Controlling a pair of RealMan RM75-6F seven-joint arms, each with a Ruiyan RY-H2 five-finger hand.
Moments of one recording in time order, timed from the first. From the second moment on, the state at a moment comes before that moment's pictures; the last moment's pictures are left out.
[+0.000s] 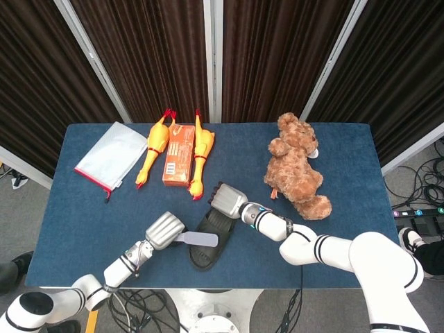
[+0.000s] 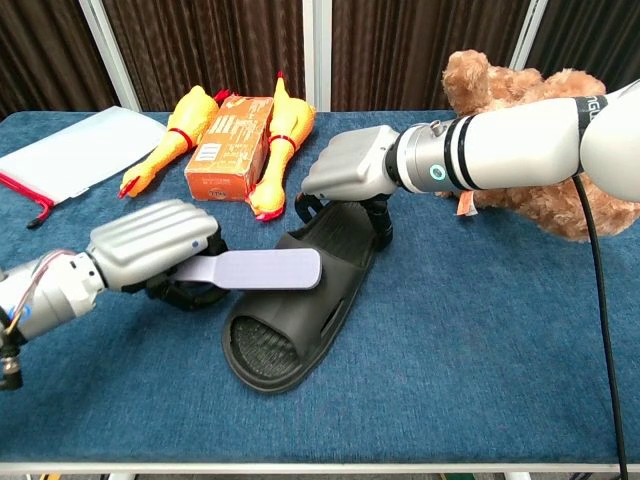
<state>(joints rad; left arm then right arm) -0.64 -1.89 0.10 -0.86 1.71 1.21 -0.21 1.24 -1.66 0.02 -1.16 -1.17 0.48 -0.49</state>
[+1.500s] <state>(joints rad) -0.59 -1.73 0.11 -1.13 1.71 1.25 -0.14 1.25 -1.65 0.00 -1.20 -1.09 0.49 -0.58</state>
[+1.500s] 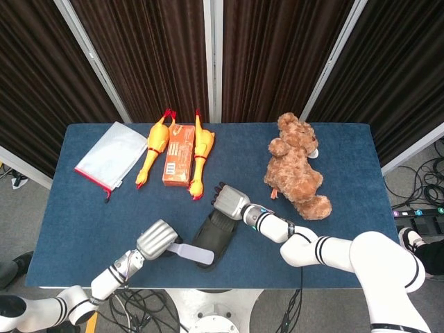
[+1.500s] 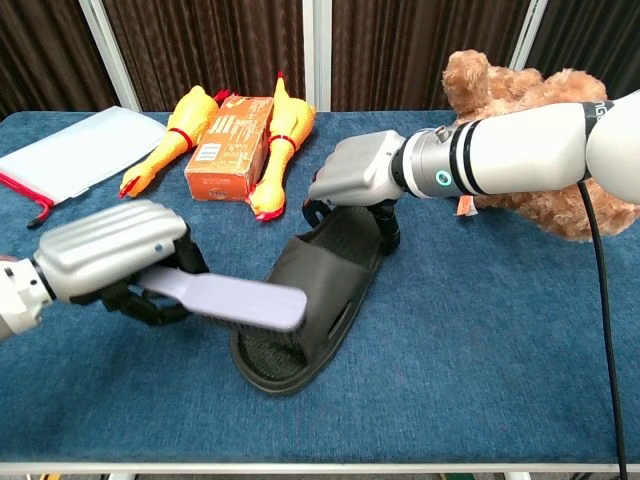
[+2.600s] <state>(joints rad) -0.51 -1.64 -0.03 -1.26 1.38 1.09 0.21 1.14 -1.30 0.05 -1.58 -1.16 0.71 -0.47</state>
